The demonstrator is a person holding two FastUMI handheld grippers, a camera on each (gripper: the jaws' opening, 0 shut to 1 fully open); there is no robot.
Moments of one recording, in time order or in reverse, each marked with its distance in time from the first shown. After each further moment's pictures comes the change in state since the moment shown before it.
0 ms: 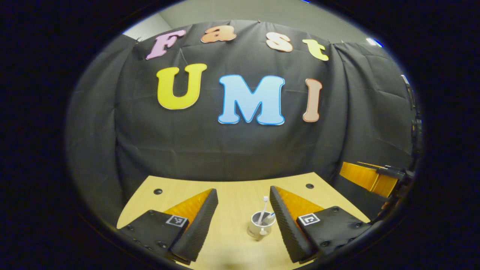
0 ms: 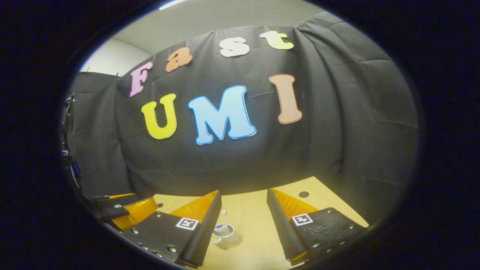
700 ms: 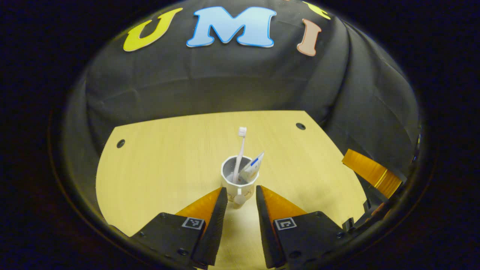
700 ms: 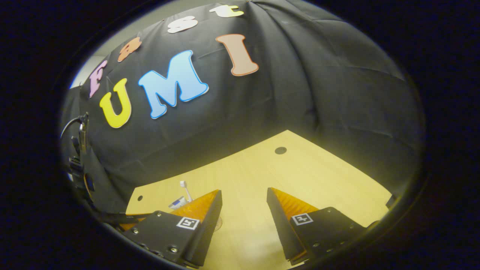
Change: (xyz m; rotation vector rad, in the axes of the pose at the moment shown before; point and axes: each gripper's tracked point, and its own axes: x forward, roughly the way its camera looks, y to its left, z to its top) left arm 0.064 -0.058 -0.170 -0.036 0.521 -0.135; right arm 0.028 -0.075 -0.133 0.194 0.226 -0.193
